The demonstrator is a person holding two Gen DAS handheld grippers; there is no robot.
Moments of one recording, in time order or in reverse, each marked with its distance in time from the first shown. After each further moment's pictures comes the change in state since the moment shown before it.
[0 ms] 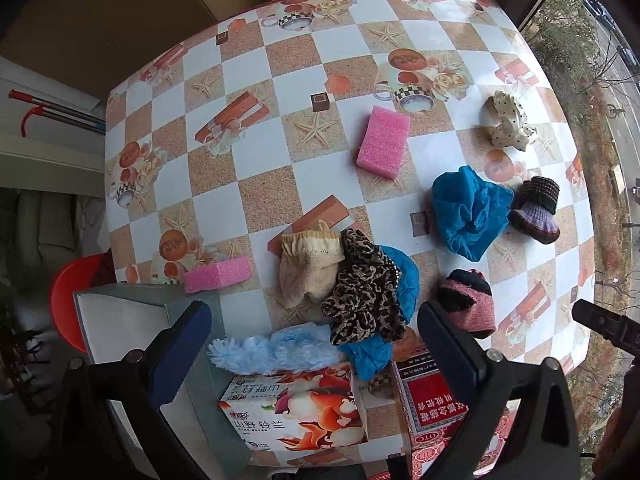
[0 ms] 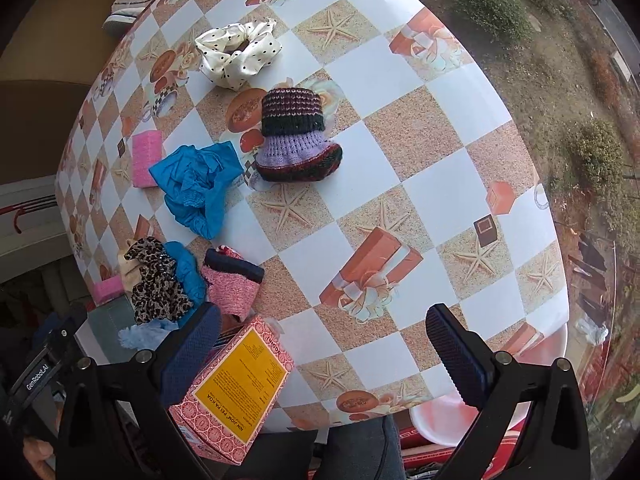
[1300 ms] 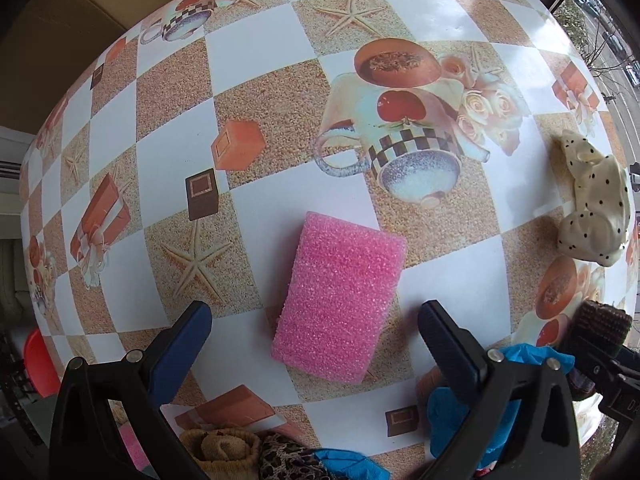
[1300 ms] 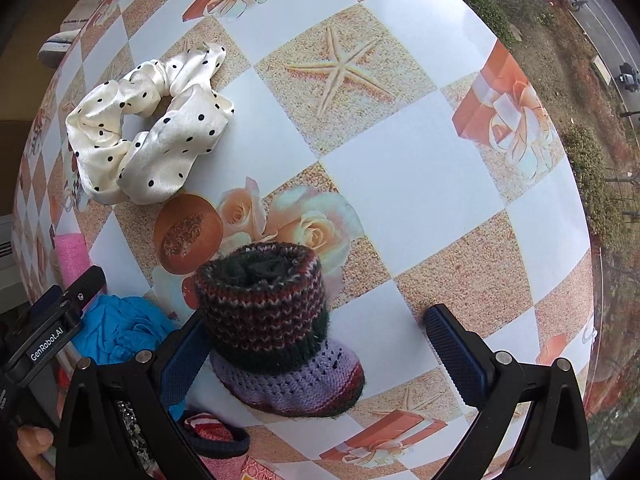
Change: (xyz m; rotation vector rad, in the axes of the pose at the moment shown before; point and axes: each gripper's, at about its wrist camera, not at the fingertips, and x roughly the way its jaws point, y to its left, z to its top) left arm 0.145 -0.049 0.119 0.060 -0.003 -0.056; right arm 0.089 0.012 0.118 0.022 -0.056 -0.110
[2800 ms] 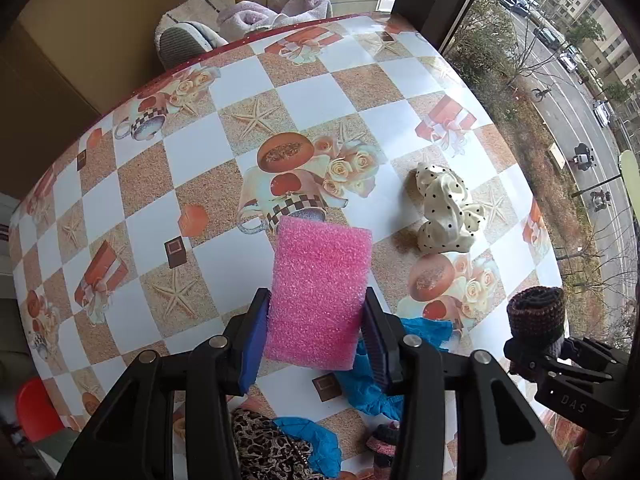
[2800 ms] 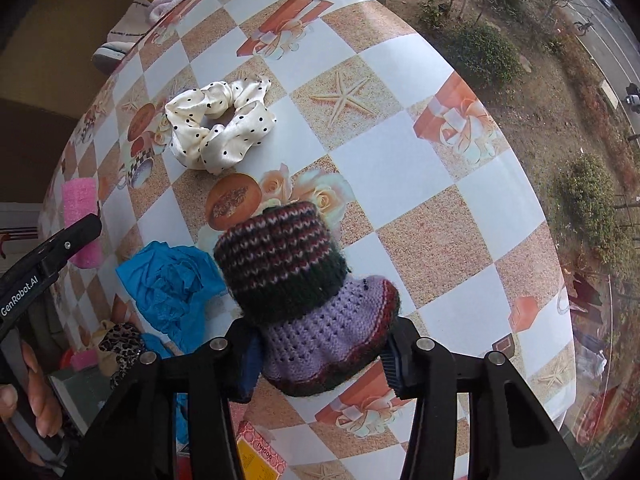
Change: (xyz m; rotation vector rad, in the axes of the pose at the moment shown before) left arm -0.120 -0.057 -0.007 0.161 -0.174 -0.177; right arm -0.052 -0.019 -0.061 -0.021 -0.139 0.021
